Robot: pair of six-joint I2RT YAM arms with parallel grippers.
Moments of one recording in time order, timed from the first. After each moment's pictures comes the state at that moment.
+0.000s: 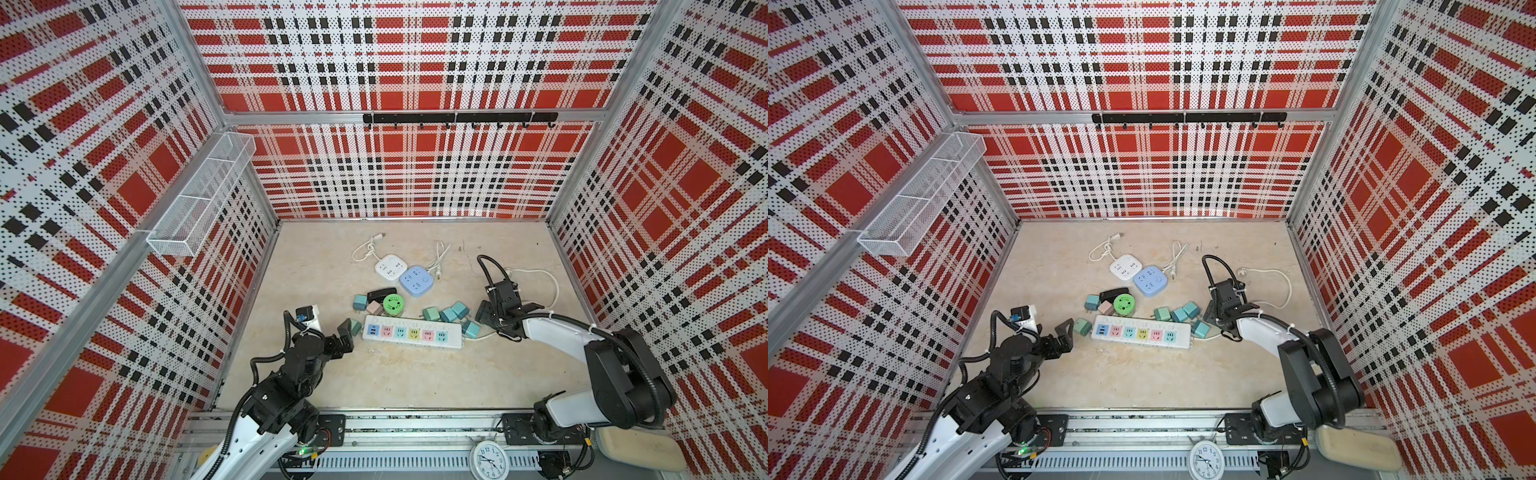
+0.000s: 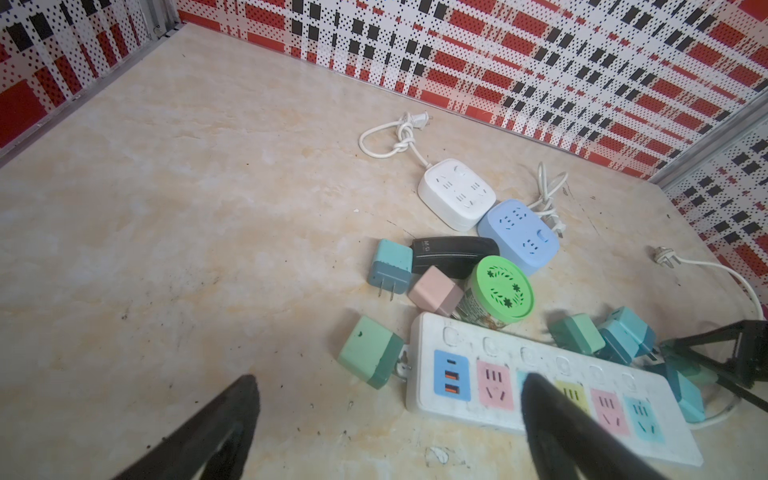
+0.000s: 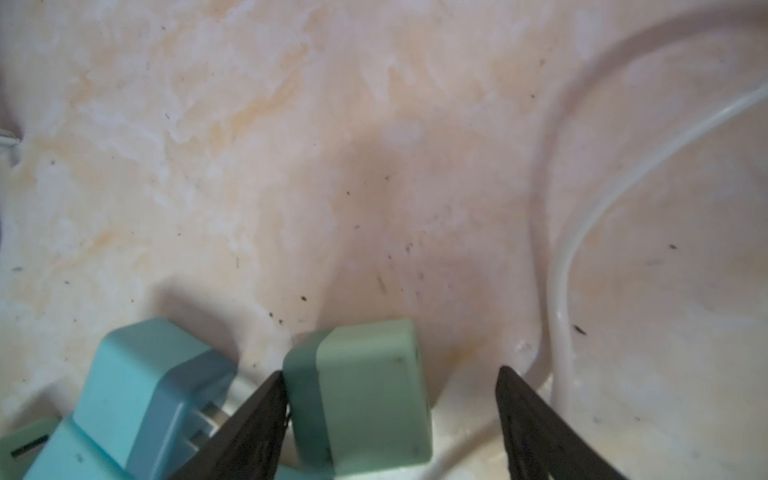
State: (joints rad) left arm -0.59 0.31 0.36 -0.51 -0.41 -0.53; right arm 0.36 1.41 0.64 -0.33 0.24 0.73
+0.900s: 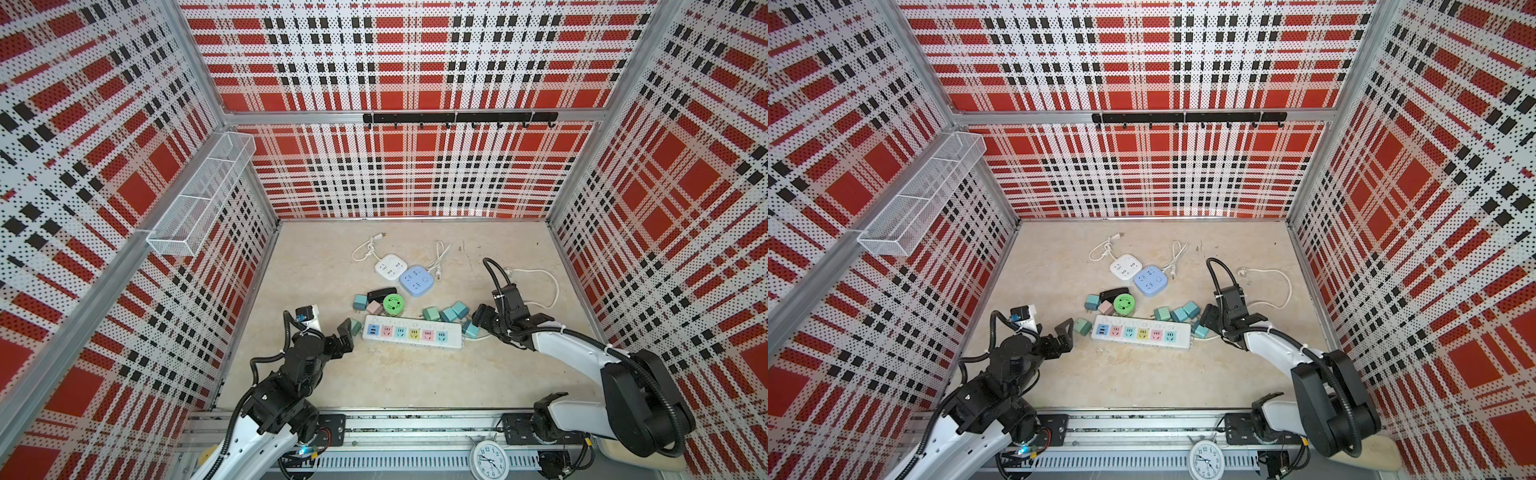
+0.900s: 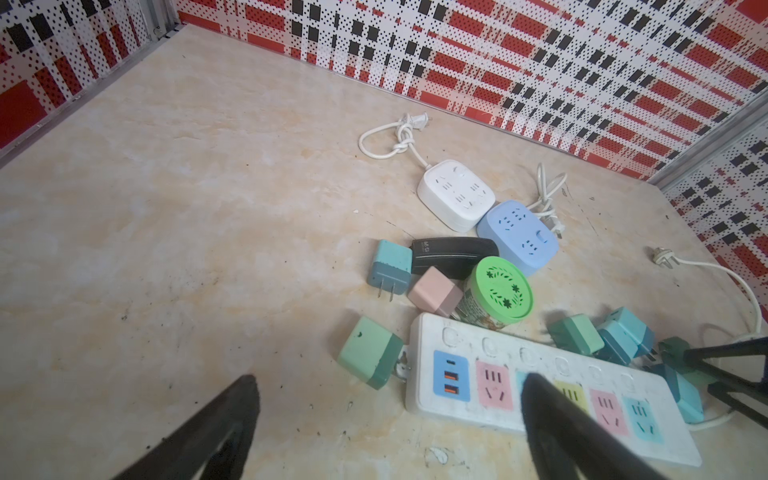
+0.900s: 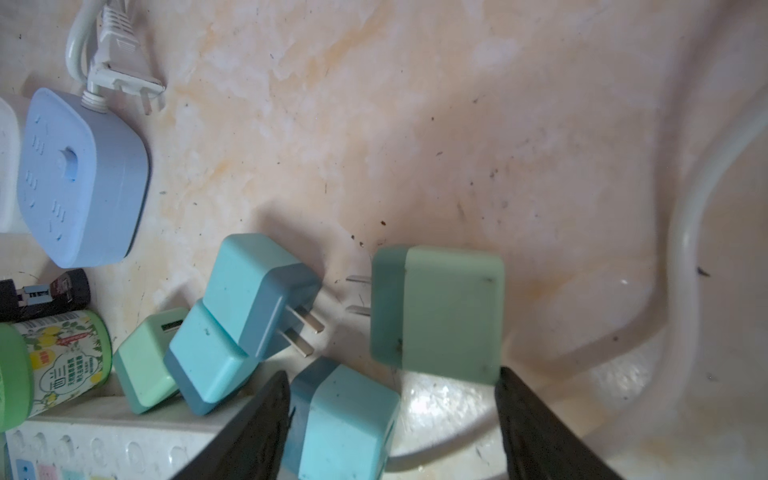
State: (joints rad) left arm -0.59 0.31 0.36 -0.51 -0.41 -0.53; right arm 0.36 1.33 0.57 -0.23 0.02 0.77
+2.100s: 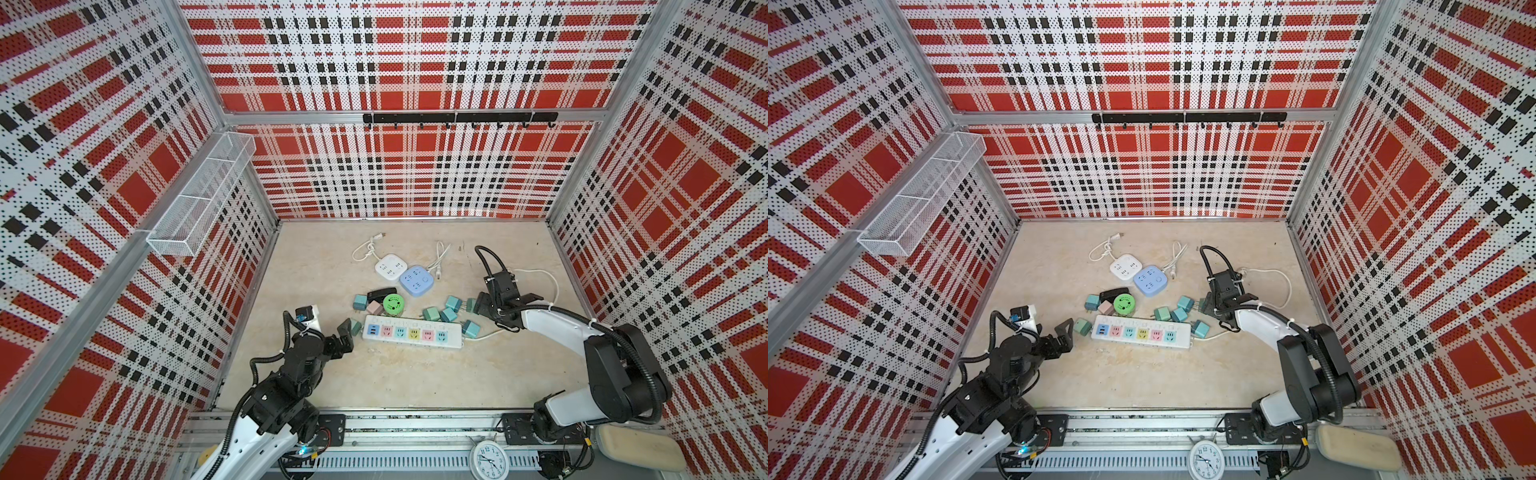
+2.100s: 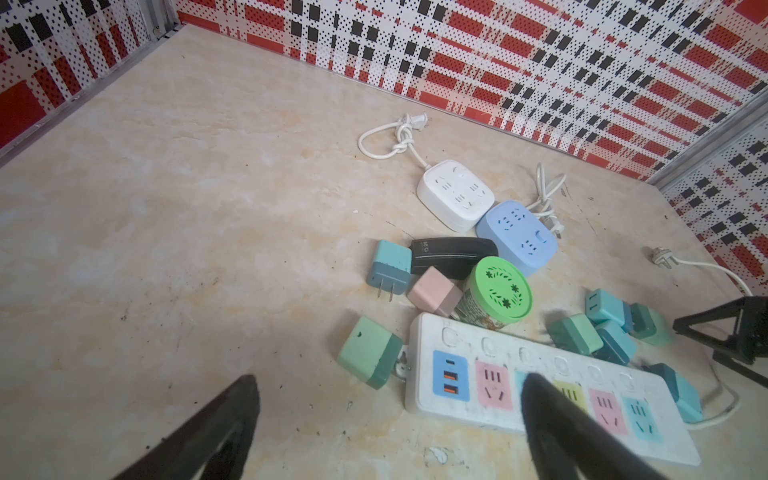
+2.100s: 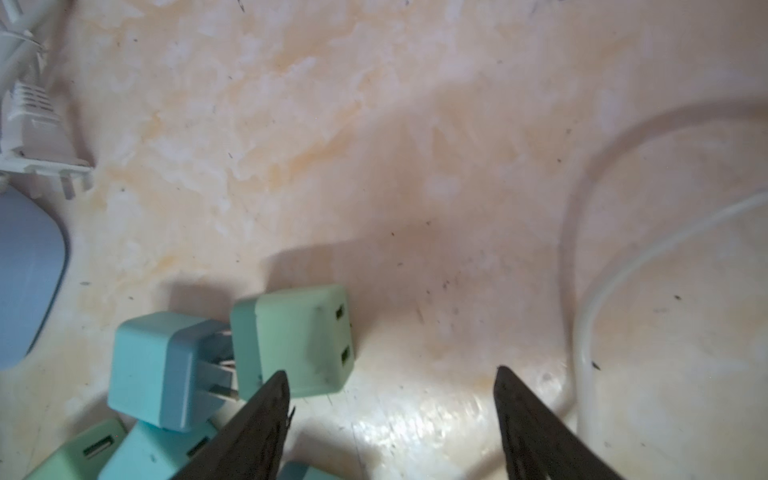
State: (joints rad) left arm -0.59 0.30 0.36 -0.51 -0.41 -0.53; right arm 0.36 1.45 0.74 -0.38 0.23 0.70
